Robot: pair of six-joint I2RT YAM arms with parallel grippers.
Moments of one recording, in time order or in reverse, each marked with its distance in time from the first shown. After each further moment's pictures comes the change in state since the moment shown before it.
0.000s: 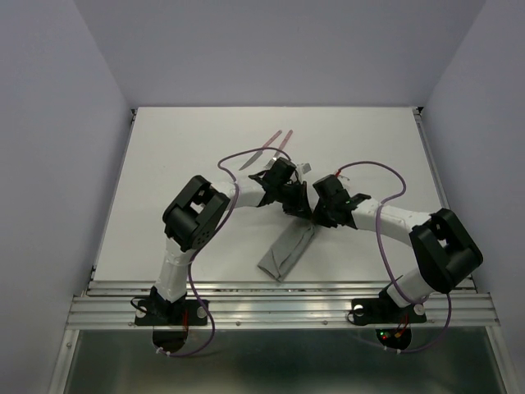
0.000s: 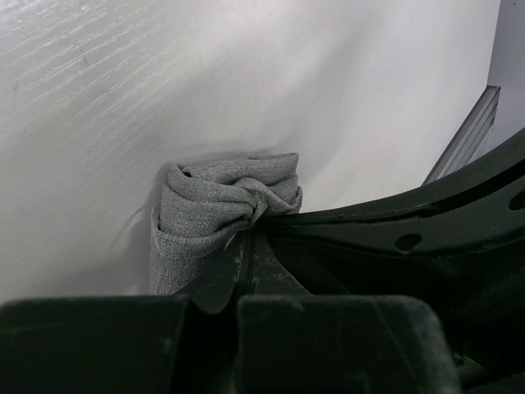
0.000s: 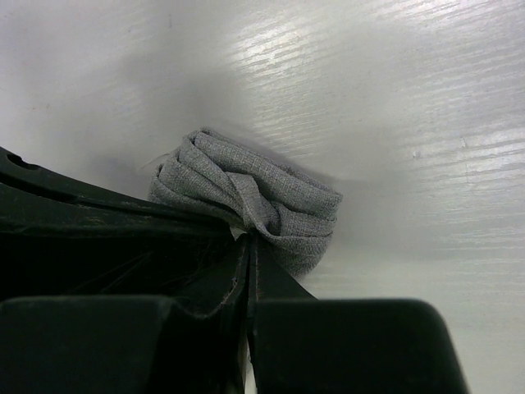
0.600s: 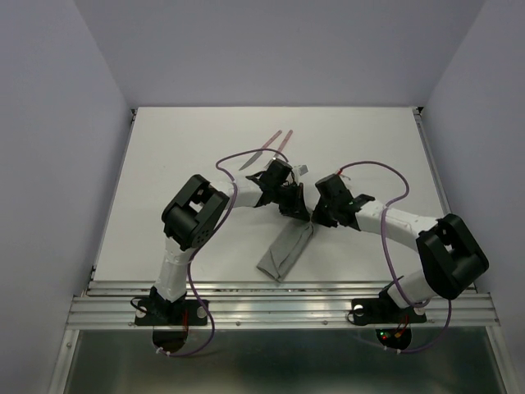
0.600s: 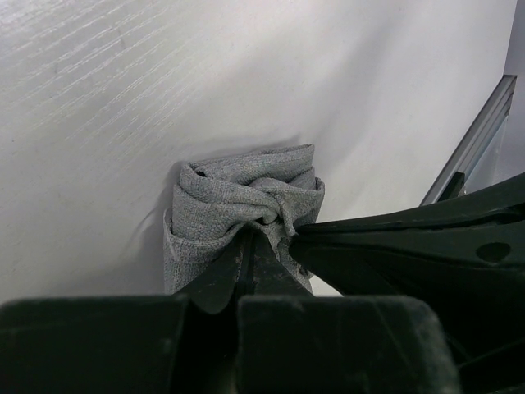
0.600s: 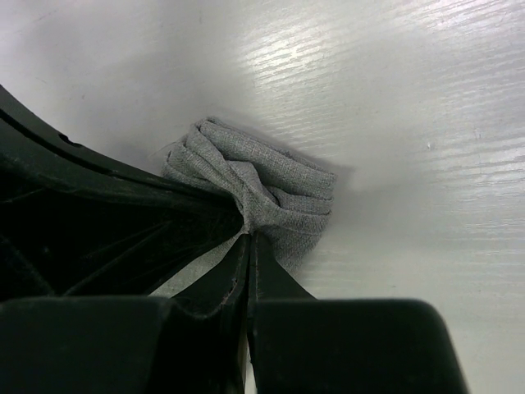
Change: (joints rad) left arm 0.023 0.002 -0.031 0.004 0.018 0.047; right arm 0.000 -0.049 -0.016 0.008 -0.001 0.010
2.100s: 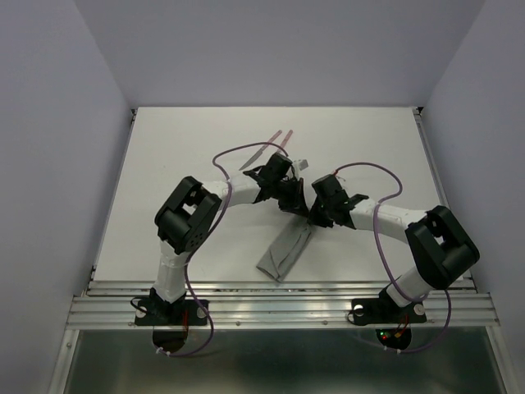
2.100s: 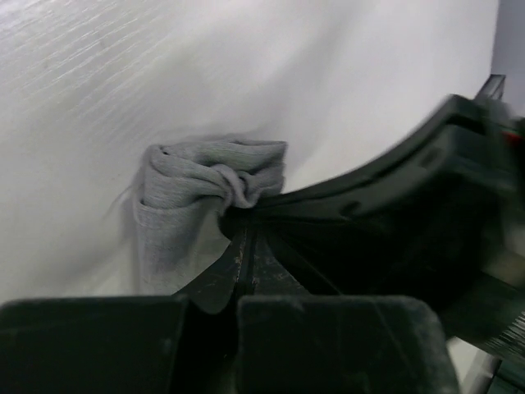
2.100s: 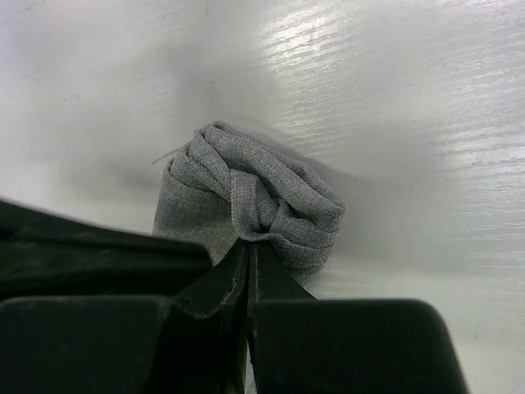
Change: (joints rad) left arm 0.002 -0.040 0.032 -0.091 -0.017 0.019; right arm 0.000 0.079 0.008 0.063 -0.040 0.009
